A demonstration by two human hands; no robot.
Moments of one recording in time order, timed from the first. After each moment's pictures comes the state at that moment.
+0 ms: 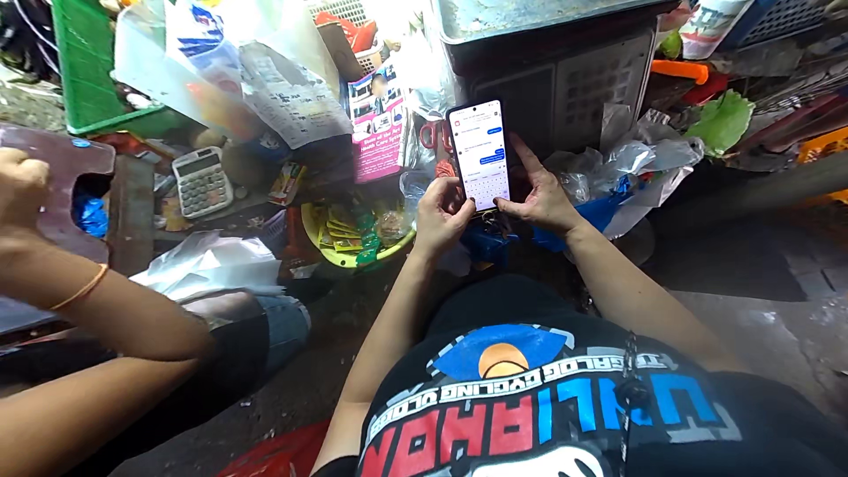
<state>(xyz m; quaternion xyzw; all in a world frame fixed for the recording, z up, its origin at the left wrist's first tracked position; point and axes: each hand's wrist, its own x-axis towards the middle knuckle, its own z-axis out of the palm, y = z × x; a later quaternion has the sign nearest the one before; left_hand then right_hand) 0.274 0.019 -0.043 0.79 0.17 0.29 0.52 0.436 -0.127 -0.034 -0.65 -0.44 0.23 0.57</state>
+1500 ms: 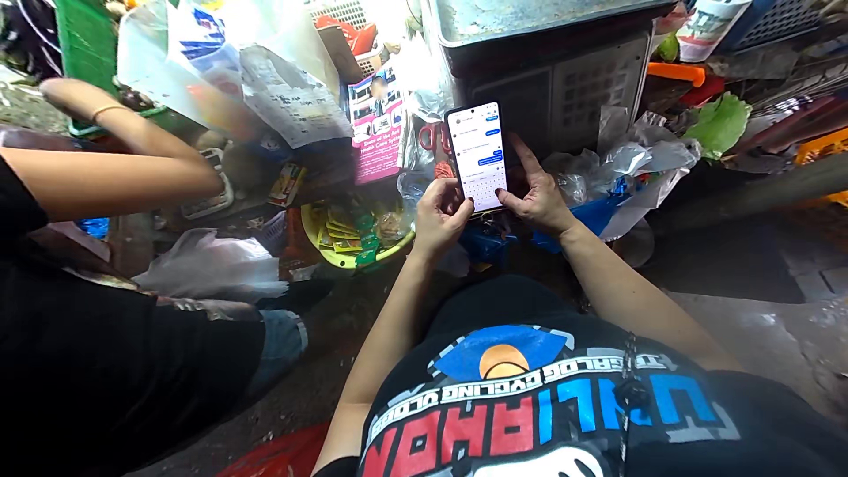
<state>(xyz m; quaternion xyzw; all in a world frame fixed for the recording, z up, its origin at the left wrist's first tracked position) 0.275 0.019 -0.045 0.78 0.17 0.29 0.52 0.435 -0.124 -0.042 -0.66 -0.46 0.18 0.57</state>
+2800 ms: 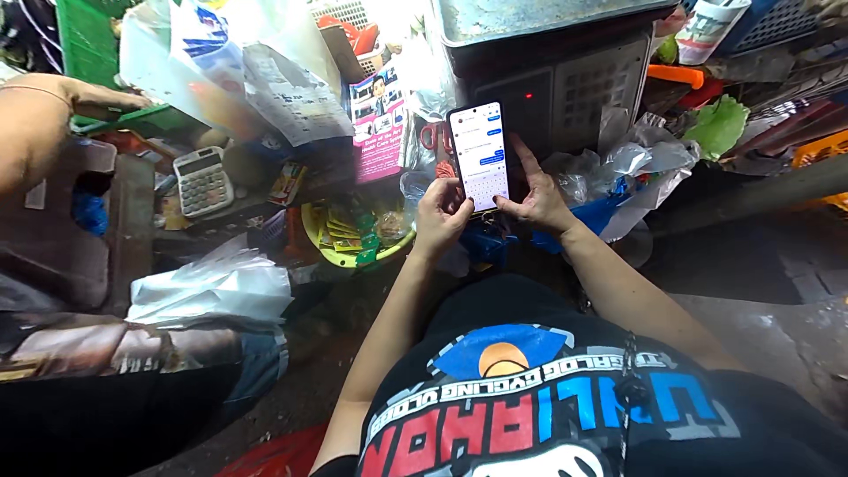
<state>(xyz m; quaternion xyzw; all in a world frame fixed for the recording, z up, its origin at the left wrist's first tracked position) 0.274 0.020 -0.045 0.78 0.17 0.29 0.52 0.435 -0.125 -0.039 -0.68 -0.46 0.17 0.54</state>
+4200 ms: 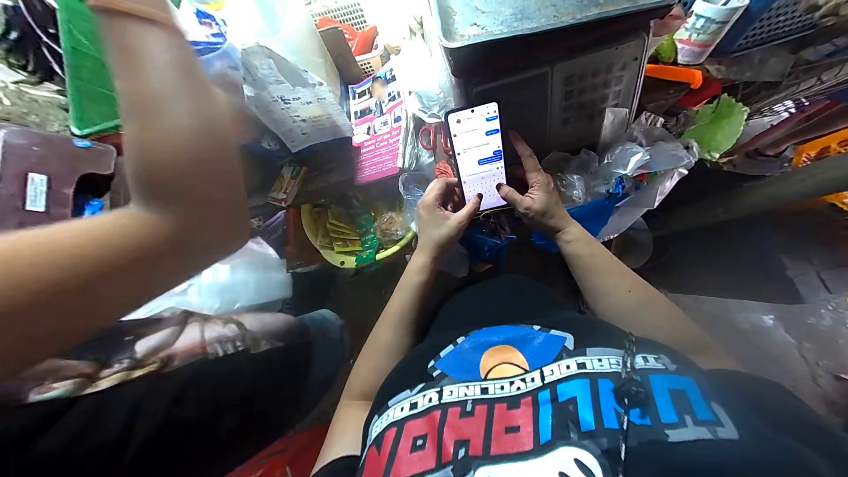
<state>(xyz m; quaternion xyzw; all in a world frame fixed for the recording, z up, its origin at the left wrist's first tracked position) 0.283 0.015 -0.044 0.78 0.21 0.31 0.51 0.434 -0.122 -0.041 -0.68 -0.44 0.16 0.56</state>
